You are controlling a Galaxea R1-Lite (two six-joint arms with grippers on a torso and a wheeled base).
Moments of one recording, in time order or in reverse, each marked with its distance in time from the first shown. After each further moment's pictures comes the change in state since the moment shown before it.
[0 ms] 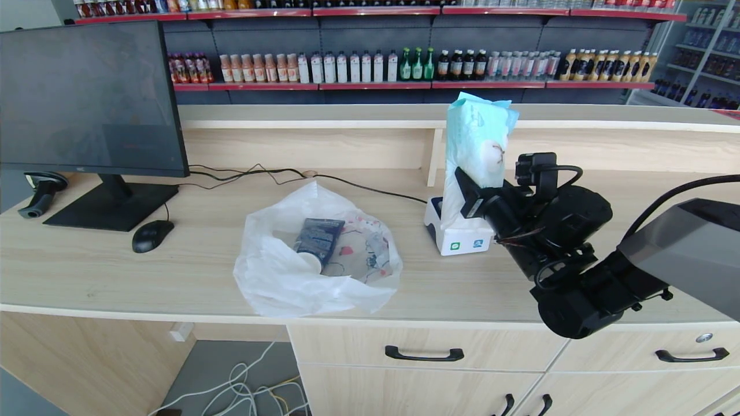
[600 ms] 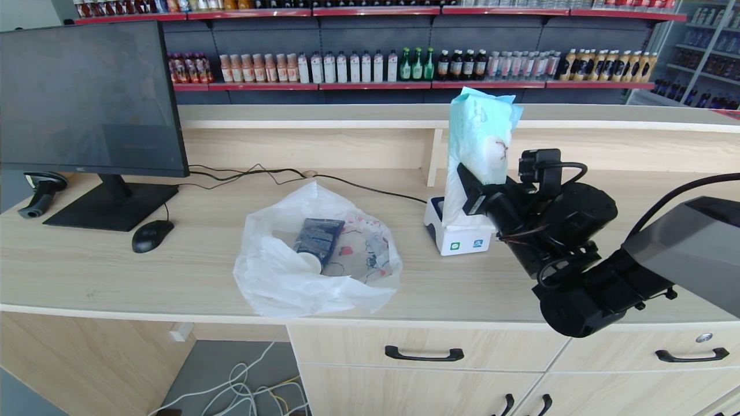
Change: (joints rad) left arm 0.000 0.000 0.000 0.000 0.000 0.000; right arm -0.001 -0.014 0.000 -0.006 -0.001 -0.011
